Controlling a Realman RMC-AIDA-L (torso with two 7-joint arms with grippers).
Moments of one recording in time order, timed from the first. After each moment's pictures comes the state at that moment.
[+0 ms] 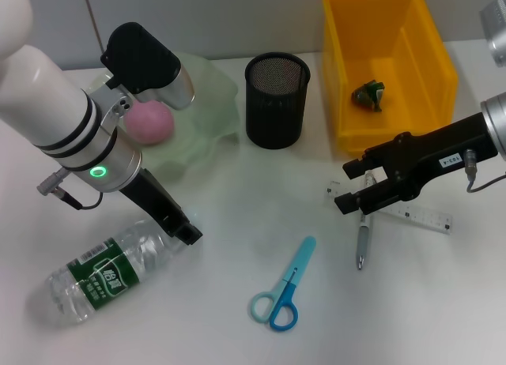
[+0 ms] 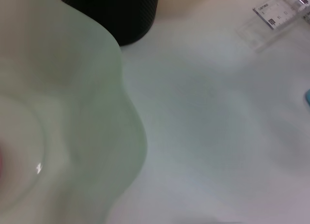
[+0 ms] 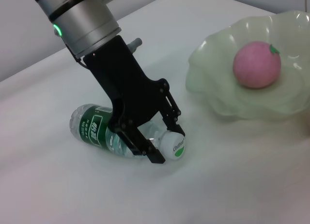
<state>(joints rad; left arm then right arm) -0.90 -2.08 1.42 0.82 2.52 1.35 -2.36 0.72 1.96 -0.77 -0.72 -2.29 -1.65 1.72</state>
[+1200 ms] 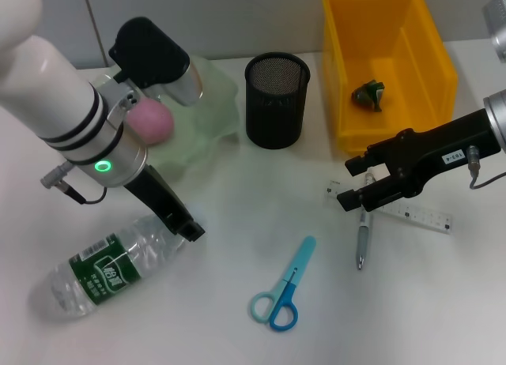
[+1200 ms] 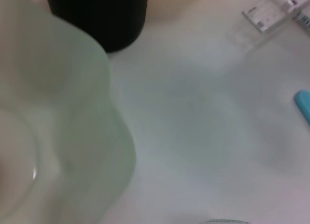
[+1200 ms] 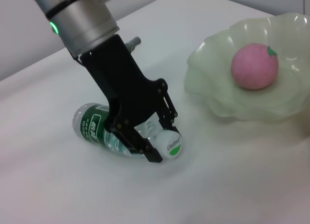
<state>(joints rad) -0.93 -2.08 1.43 0.80 2.52 1.35 -2.37 0.73 1.95 -0.76 -0.72 -2.29 -1.66 1.72</state>
